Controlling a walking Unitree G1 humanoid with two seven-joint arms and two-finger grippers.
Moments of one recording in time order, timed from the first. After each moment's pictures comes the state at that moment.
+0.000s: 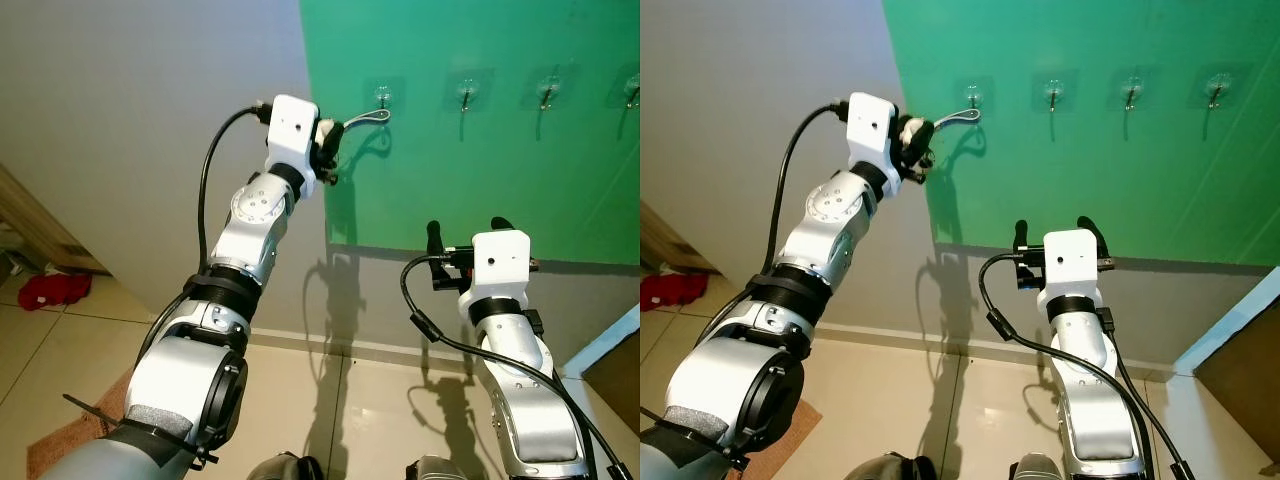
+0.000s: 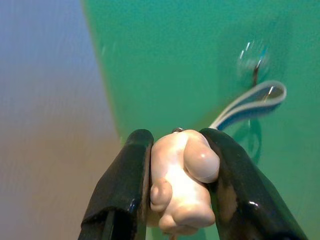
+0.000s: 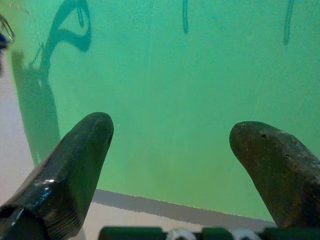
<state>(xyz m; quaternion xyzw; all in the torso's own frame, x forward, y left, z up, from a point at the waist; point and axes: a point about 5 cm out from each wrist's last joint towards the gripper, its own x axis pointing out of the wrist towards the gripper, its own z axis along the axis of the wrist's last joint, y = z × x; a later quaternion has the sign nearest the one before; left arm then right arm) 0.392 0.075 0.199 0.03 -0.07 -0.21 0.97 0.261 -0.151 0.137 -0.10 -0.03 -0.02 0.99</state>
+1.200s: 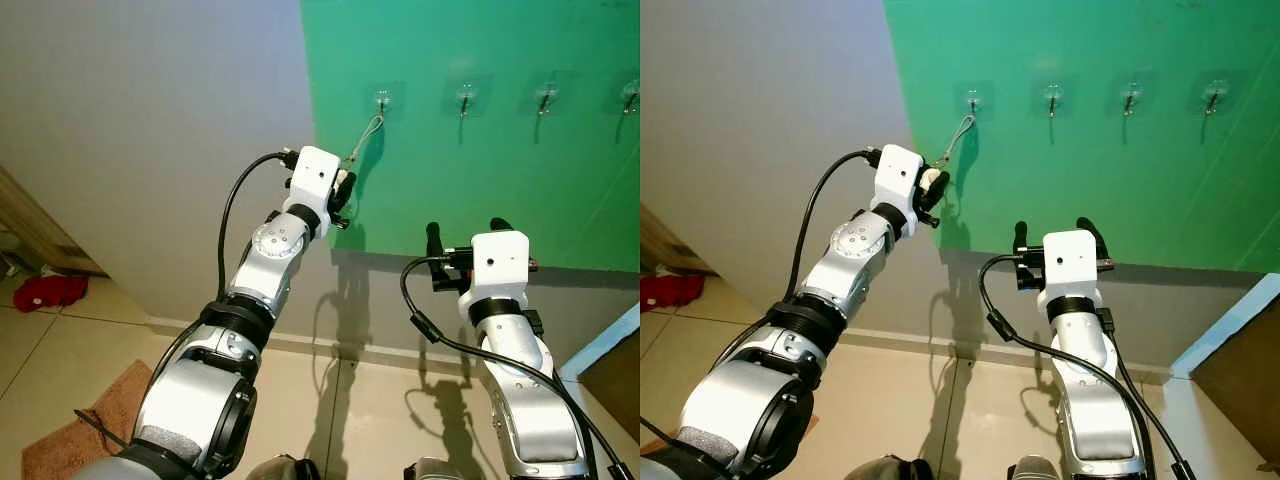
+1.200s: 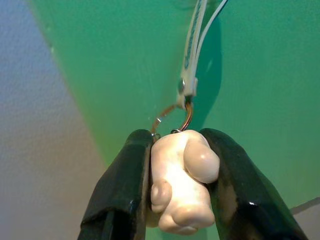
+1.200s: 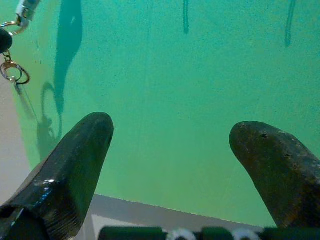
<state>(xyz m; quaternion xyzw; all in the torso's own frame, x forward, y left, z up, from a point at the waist) 0.376 0.055 0.156 0.06 -0.02 -0.23 0.97 0.261 -0.152 0.135 -0.10 -0.03 -0.01 0.99</state>
